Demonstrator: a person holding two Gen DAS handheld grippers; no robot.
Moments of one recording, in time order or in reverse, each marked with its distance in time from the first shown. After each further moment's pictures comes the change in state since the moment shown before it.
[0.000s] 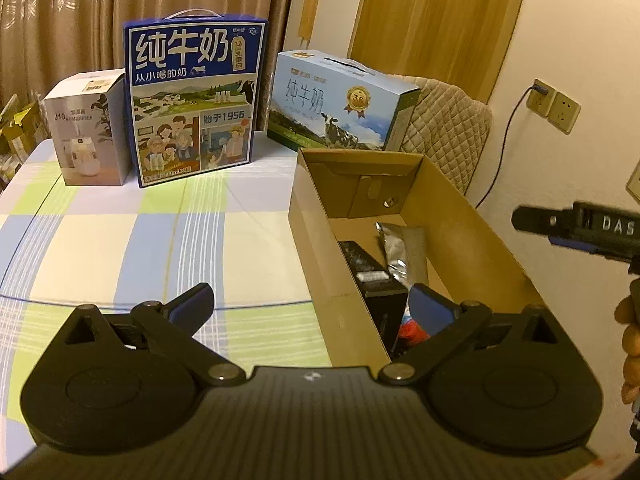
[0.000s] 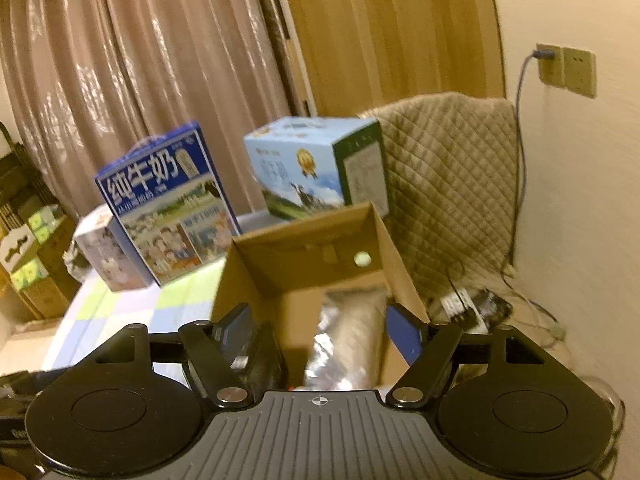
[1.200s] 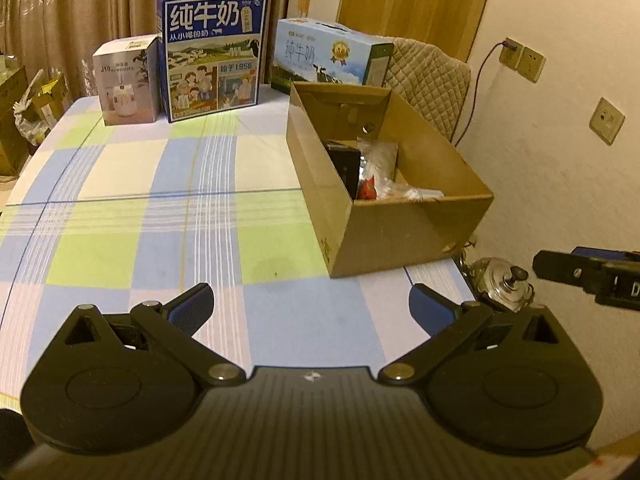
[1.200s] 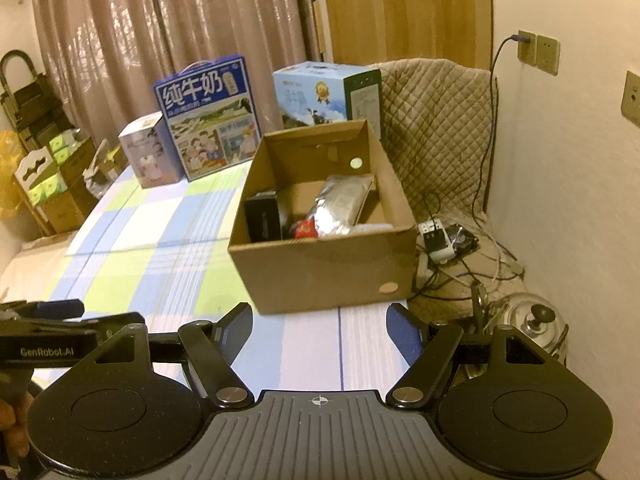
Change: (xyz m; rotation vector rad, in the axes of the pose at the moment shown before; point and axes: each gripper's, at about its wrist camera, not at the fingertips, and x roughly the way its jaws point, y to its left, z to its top) left arm -0.131 -0.034 -0.110 0.011 0.085 0.030; right arm -0.163 0.022 -0.121 -0.116 0.132 -0.019
